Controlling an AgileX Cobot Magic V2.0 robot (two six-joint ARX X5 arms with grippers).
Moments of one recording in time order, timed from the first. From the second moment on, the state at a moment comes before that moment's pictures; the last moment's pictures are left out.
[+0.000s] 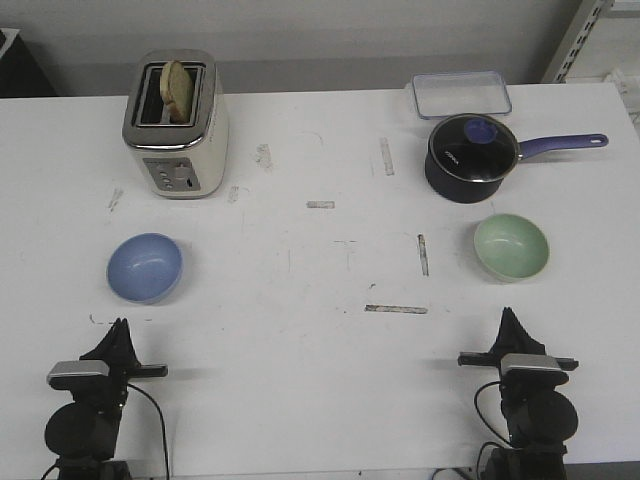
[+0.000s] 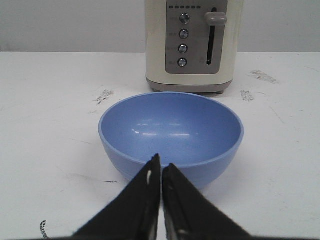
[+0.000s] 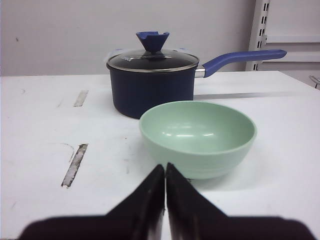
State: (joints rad) left arm -0.02 0.01 0.03 0.04 -0.05 0.00; right arm -0.08 0.00 0.01 -0.06 0.00 0.03
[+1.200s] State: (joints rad) left arm -0.02 0.01 0.03 0.04 -0.05 0.00; right arm -0.08 0.65 0.95 -0.31 0.03 0.01
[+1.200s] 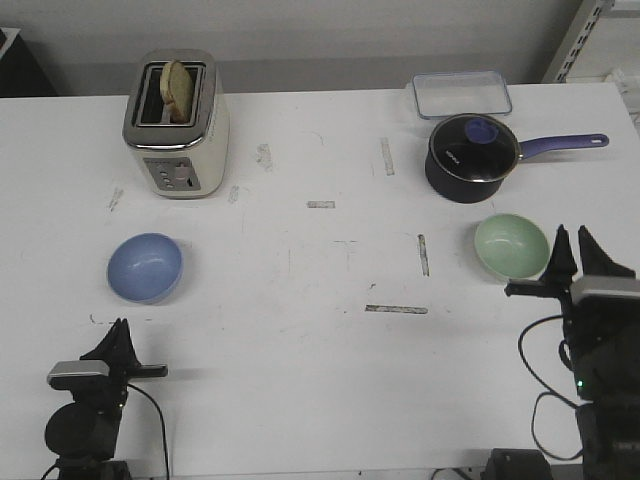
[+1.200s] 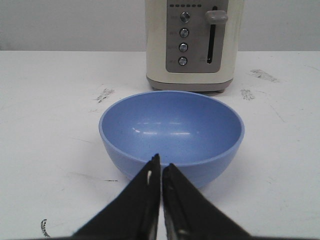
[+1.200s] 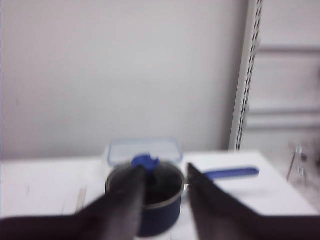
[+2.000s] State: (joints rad) left arm -0.02 0.01 0.03 0.04 -0.05 0.00; right arm -0.37 1.43 1.19 -0.72 -0.08 -0.15
